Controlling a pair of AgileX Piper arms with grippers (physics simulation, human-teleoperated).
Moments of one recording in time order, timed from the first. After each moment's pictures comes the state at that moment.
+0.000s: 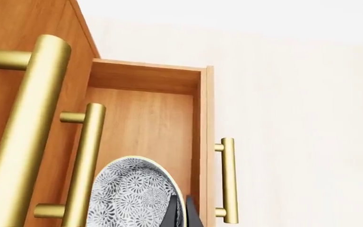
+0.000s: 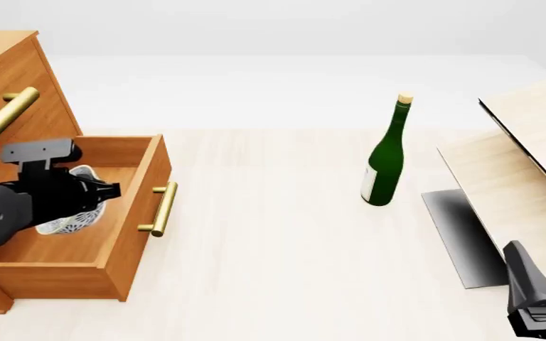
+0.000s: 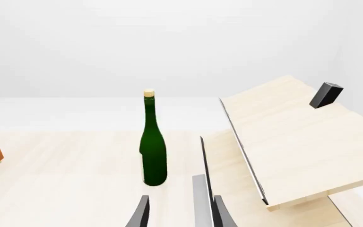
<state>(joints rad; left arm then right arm) -0.03 1.30 -0.63 0.09 -0.10 0.00 0.01 0.00 -0.01 0.00</state>
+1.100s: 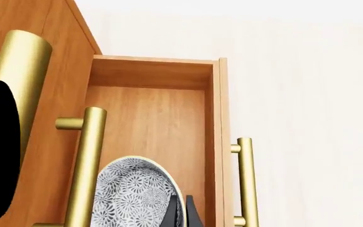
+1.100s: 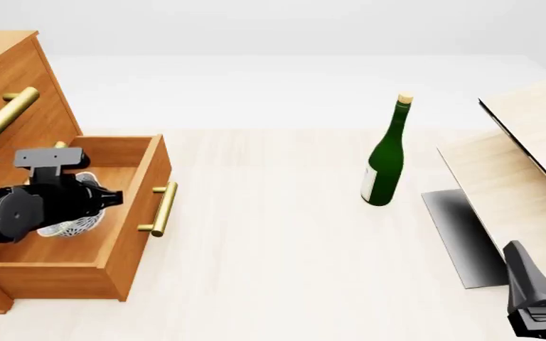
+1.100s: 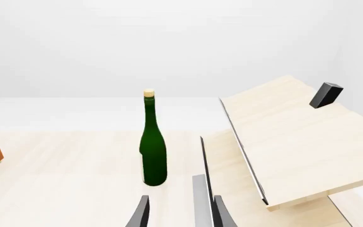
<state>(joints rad) 0.00 1.41 -0.64 0.02 -0.03 0.00 0.01 0.00 -0.01 0.00</state>
